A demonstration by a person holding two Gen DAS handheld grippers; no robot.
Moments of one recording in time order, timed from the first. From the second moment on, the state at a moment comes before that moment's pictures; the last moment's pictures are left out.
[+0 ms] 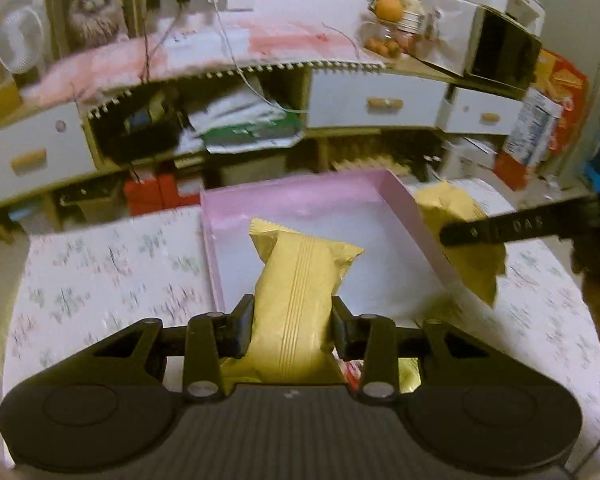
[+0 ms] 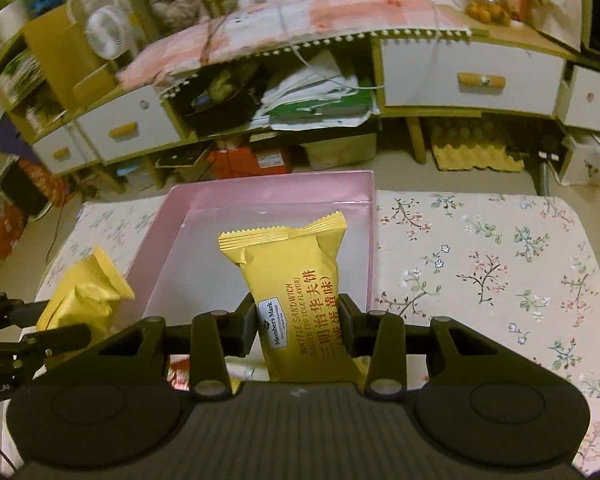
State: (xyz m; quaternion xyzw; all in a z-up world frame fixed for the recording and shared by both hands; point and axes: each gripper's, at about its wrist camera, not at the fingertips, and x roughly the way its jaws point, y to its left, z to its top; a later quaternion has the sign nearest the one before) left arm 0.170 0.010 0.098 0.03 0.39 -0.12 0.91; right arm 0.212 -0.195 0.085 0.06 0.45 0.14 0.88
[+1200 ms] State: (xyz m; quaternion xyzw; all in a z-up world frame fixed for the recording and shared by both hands) left arm 0.179 -0.005 0.106 0.06 0.37 -0.01 0.93; right arm 0.195 -0.185 0.108 0.08 0.44 0.11 0.89
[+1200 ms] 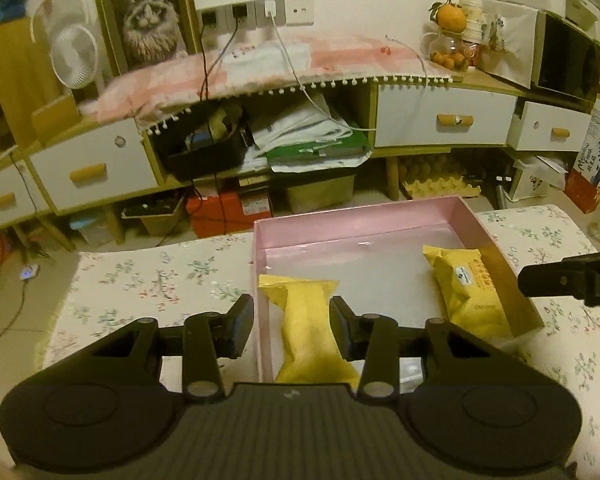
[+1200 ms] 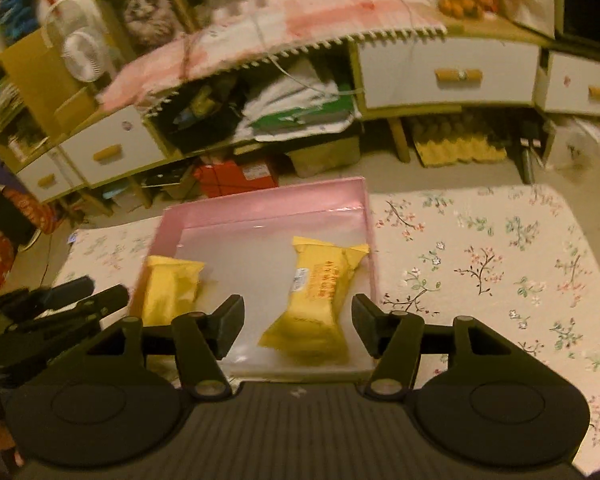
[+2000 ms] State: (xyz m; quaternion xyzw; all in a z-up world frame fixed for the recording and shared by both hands) left arm 0.053 0.064 0.088 0.04 0.43 -0.01 0.90; right arm 0.095 -0.184 0.099 0.10 0.52 0.11 0.84
